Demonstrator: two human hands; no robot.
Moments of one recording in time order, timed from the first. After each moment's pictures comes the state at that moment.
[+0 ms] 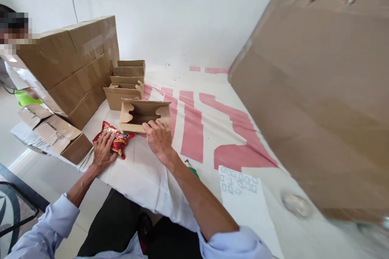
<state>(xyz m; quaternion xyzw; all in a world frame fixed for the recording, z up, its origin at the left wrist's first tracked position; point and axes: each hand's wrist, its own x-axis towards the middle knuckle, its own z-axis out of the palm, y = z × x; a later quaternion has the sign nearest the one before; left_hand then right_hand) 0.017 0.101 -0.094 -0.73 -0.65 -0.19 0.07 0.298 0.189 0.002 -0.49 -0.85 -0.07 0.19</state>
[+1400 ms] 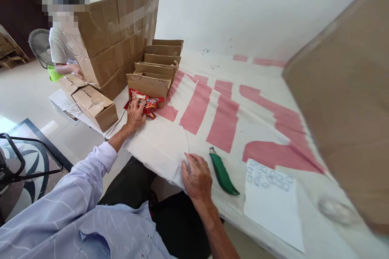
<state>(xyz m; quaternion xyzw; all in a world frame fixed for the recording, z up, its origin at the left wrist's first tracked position) 0.059 0.153 -0.089 -0.66 -0.71 -0.25 -0.03 0.378 0.029 -0.159 -0.49 -0.77 0.00 0.41</state>
